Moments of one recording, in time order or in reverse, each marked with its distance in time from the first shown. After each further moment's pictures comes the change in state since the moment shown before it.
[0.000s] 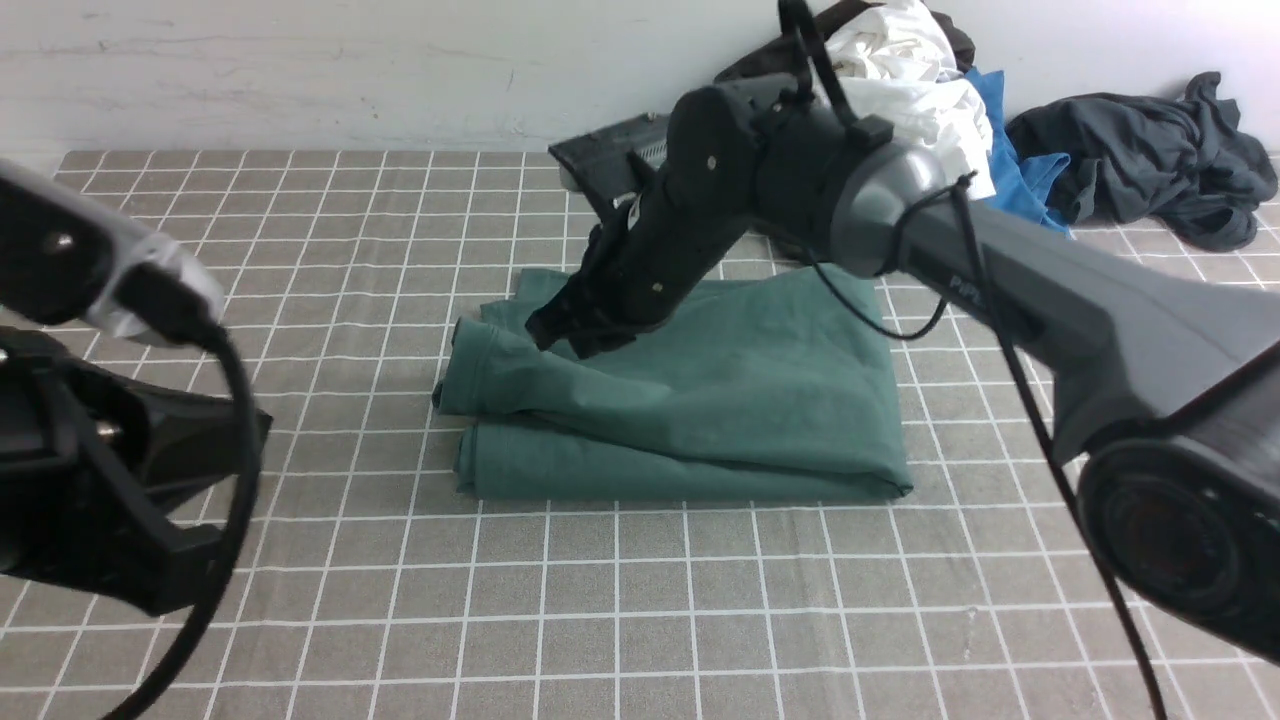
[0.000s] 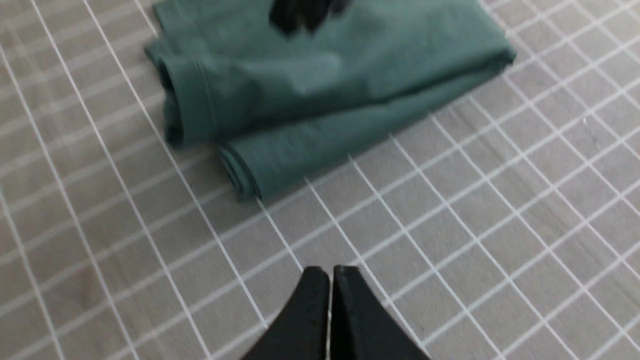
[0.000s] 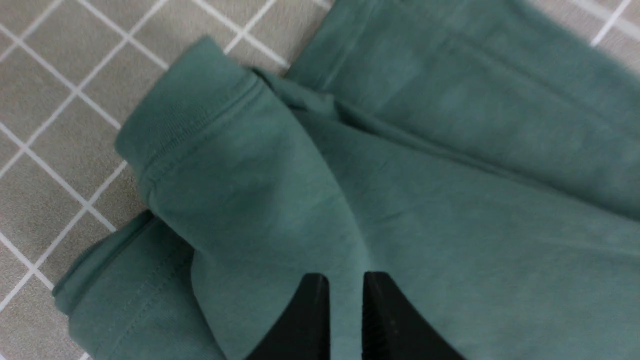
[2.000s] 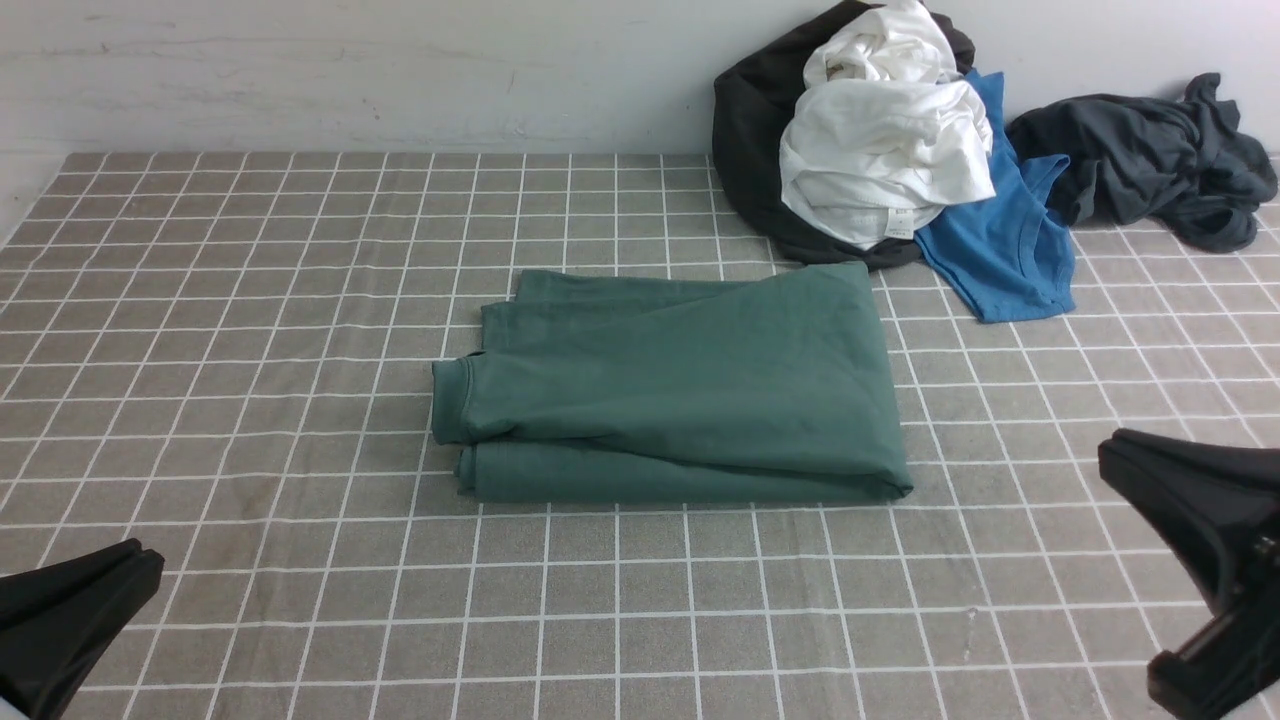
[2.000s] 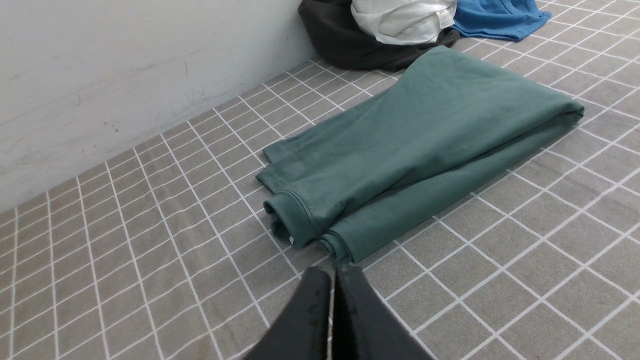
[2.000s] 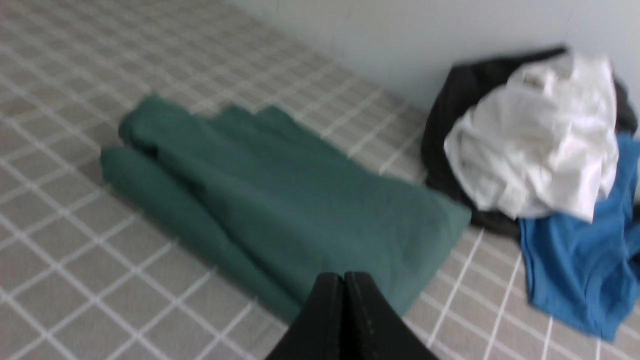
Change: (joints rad) right arm -0.124 -1.702 1.854 -0.284 -1.004 -0.033; left arm -0.010 -0.464 0.424 -0.008 -0.298 0.200
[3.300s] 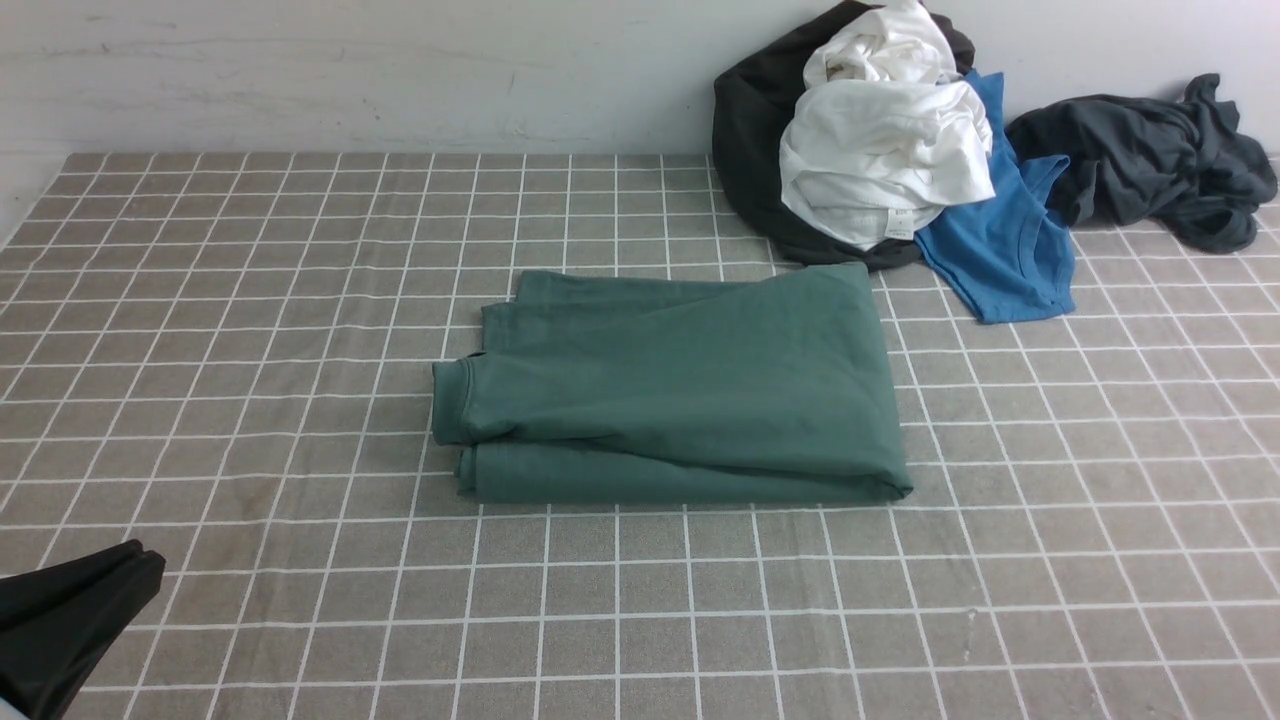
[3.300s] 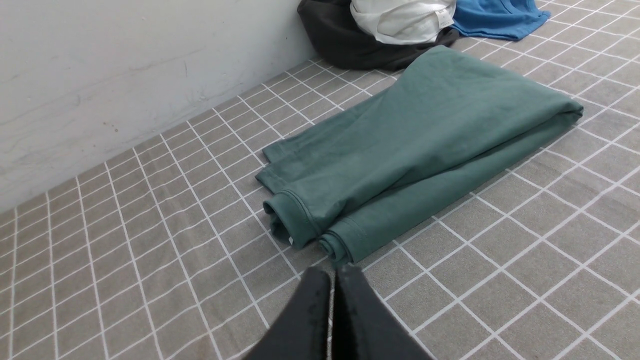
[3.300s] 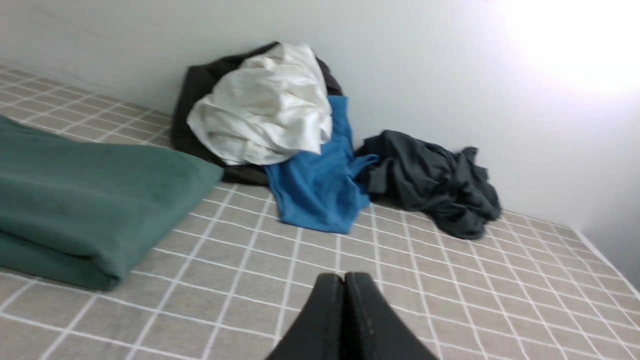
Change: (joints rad) right arm -0.498 -0.696 0.369 -0.026 0.181 -0.001; left arm 0.000 0.000 0.000 0.000 0.001 0.001
